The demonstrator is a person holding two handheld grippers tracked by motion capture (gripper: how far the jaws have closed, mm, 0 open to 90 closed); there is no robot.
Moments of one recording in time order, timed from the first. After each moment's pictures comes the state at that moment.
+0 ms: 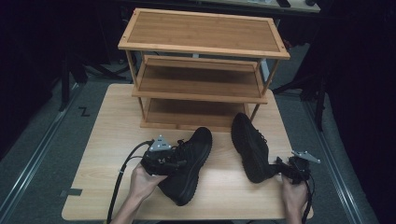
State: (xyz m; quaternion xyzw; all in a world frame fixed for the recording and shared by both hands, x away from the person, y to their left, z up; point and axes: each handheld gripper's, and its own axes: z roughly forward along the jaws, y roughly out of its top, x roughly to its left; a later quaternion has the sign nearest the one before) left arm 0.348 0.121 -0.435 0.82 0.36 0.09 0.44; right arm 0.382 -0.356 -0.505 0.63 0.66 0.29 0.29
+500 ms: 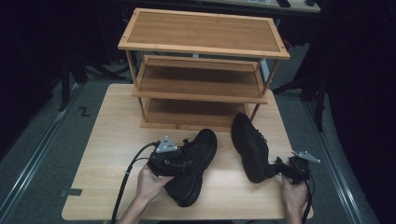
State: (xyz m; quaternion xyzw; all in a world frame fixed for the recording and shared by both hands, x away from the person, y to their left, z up) left arm 0.344 0.101 -0.434 0.81 0.37 0.10 0.45; right arm 0.382 -0.356 -0.505 0.63 0.66 0.29 0.29
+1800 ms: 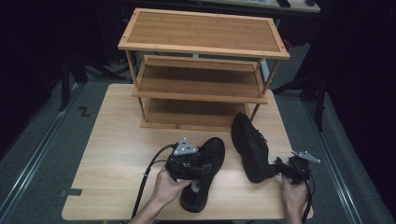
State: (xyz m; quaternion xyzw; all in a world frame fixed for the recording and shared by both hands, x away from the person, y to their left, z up) left arm 0.338 0.059 -0.419 0.80 0.35 0.07 0.48; right arm 0.382 -0.356 -0.505 0.63 0.66 0.29 0.29
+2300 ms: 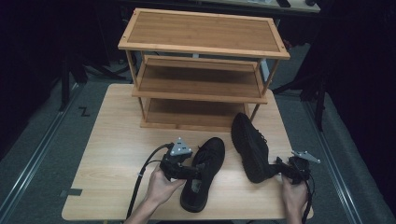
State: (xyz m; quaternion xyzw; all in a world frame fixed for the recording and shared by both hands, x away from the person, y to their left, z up) left arm 0.337 0.063 -0.426 0.82 0.36 0.11 0.43; right arm 0.382 -0.356 -0.505 0.63 0.66 0.29 0.29
